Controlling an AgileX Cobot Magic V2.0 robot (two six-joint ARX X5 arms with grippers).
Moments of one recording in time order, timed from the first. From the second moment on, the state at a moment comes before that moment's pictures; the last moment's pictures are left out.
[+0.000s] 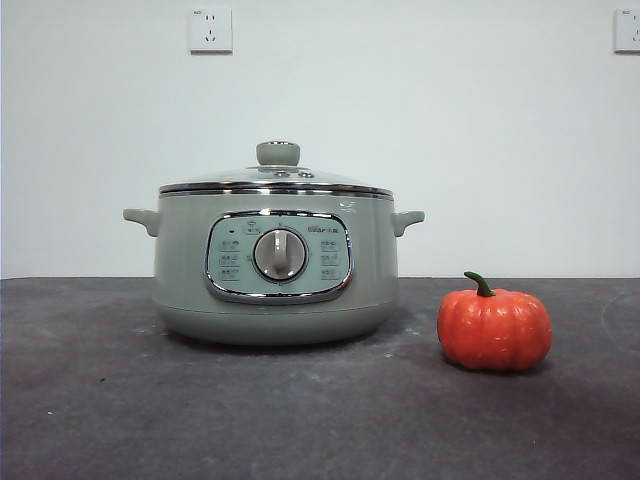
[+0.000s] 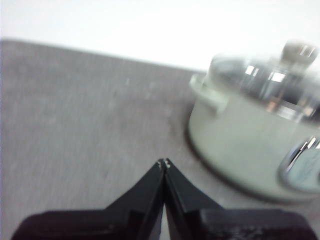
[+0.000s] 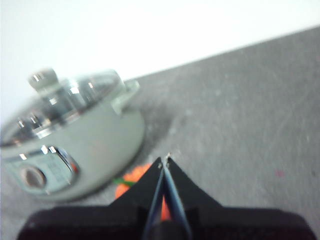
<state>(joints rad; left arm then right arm) 0.01 0.01 0.10 -0.20 0.16 -0.21 0.11 0.03 0.11 -0.16 -0.21 0.29</state>
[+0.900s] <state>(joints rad) 0.01 0.52 0.87 -0.72 0.52 -0.02 0.11 0.61 0.99 -0.85 -0.32 -0.02</state>
